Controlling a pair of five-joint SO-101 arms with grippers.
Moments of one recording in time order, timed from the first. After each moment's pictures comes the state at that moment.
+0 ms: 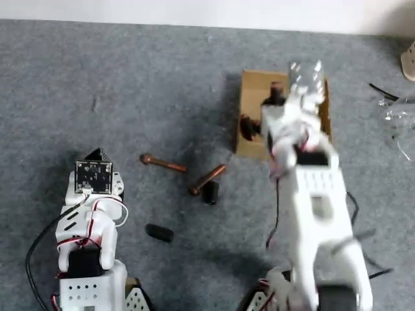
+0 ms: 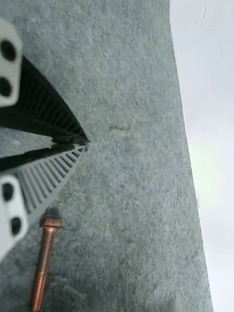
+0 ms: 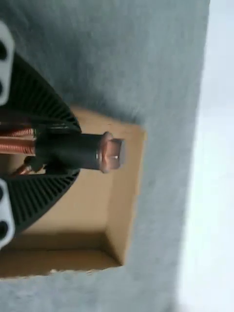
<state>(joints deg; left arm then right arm) -10.6 -103.5 96.0 36.2 -6.6 -6.5 -20.6 33.2 26.2 5.0</state>
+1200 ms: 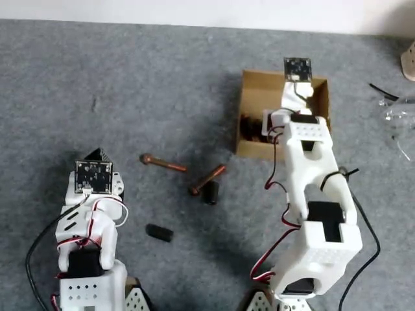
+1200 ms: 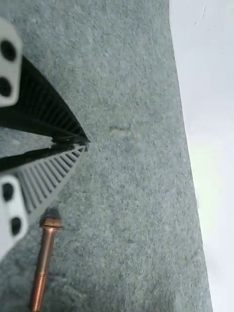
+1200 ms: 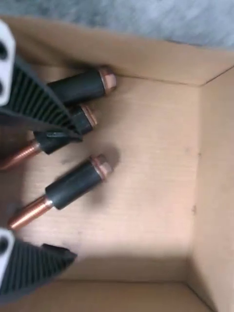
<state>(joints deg) -10.6 -103.5 96.0 36.2 -6.6 -4.4 12.0 14.0 35.6 3.3</state>
